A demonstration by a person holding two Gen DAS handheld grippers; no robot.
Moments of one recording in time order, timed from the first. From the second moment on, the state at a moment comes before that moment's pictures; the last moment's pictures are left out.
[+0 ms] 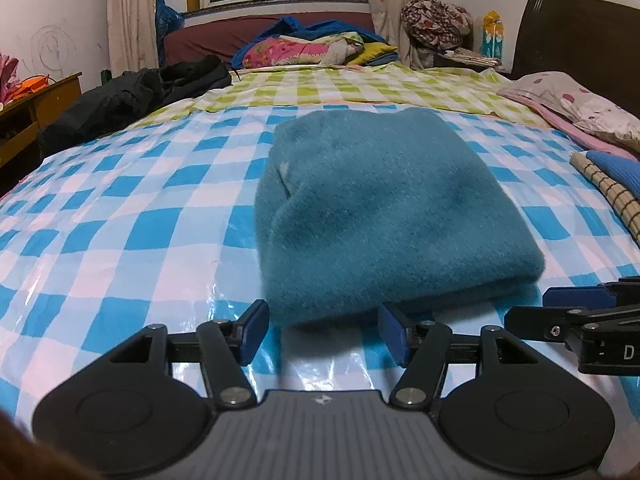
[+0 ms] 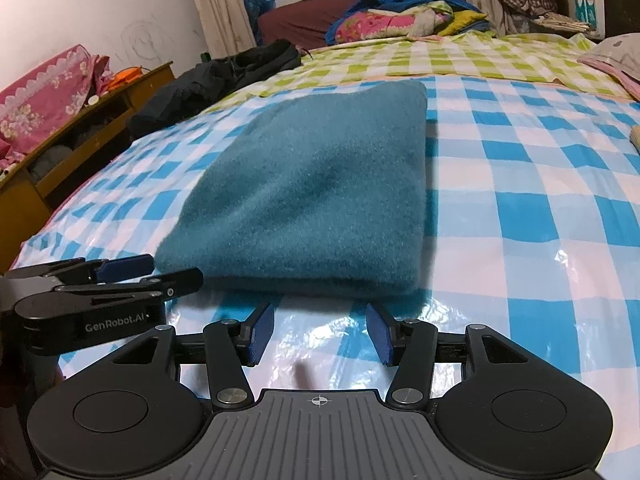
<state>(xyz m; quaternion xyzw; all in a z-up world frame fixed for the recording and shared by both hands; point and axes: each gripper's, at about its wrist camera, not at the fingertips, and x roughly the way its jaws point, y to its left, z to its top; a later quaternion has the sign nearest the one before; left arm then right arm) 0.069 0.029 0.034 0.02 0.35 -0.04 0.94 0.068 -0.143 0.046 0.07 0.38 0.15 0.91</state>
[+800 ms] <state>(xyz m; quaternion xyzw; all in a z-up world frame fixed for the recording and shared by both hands) 0.039 0.010 0.020 0.02 0.37 -0.05 0.93 0.042 -0.145 0.030 0.06 0.39 0.12 0.91</state>
